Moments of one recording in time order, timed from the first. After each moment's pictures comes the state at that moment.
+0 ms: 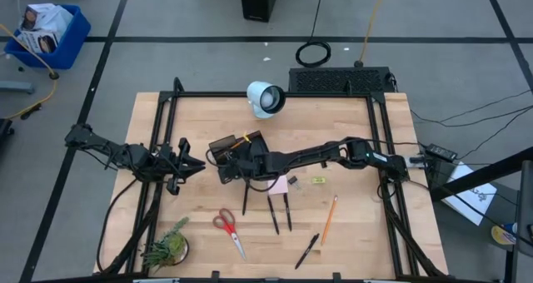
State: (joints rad) left arm -0.38 0.20 0.10 0.24 -0.32 -0.14; right arm 0.08 2.36 1.93 -0.43 0.41 1.06
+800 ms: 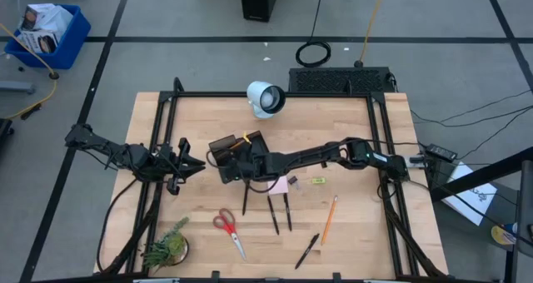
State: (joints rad) left arm -0.38 0.20 0.10 0.24 -0.32 -0.14; right arm 0.09 2.36 1.93 -0.48 0.44 1.07
